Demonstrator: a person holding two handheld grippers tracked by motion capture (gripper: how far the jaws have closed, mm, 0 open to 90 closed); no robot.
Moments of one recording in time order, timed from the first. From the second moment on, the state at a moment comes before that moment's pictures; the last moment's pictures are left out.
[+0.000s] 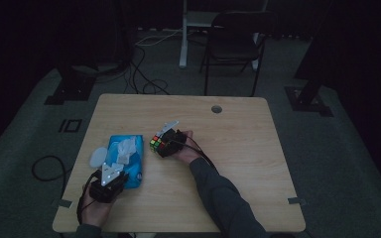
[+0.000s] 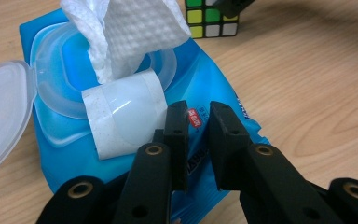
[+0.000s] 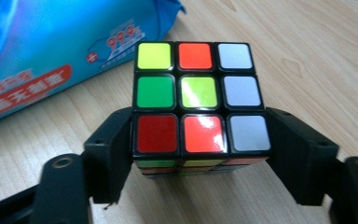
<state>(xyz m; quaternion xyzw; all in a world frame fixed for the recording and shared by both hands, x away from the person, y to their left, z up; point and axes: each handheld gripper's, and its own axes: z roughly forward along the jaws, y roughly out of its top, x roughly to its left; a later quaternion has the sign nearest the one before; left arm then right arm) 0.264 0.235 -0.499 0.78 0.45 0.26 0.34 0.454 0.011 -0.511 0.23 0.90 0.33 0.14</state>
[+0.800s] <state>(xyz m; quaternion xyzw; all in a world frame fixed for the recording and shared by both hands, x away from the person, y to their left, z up) 0.274 0.222 -0.494 0.79 0.41 0.24 0.38 0.448 0.003 -0.509 0.24 0.90 0.34 0.15</state>
